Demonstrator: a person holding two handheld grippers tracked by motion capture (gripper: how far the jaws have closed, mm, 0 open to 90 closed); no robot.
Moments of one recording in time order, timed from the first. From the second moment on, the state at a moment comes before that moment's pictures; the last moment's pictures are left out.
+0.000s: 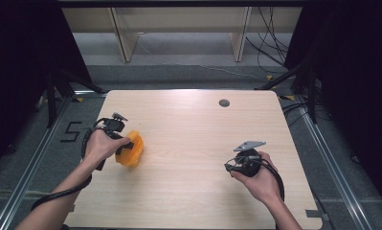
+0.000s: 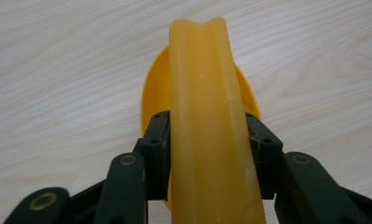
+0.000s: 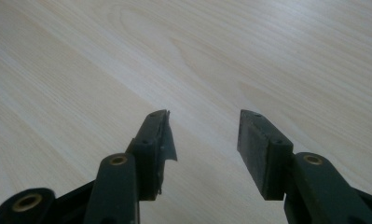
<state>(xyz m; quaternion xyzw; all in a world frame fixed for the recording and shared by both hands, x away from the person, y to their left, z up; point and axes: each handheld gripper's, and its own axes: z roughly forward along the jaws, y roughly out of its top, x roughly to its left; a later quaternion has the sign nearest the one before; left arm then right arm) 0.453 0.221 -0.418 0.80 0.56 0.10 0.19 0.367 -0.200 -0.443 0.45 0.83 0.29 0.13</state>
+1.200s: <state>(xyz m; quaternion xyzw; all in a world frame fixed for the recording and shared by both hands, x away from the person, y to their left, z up) 0.430 0.218 -0.436 0.73 0.60 0.18 0.27 0.367 -0.199 -0.445 0.44 0.84 0.29 0.13</state>
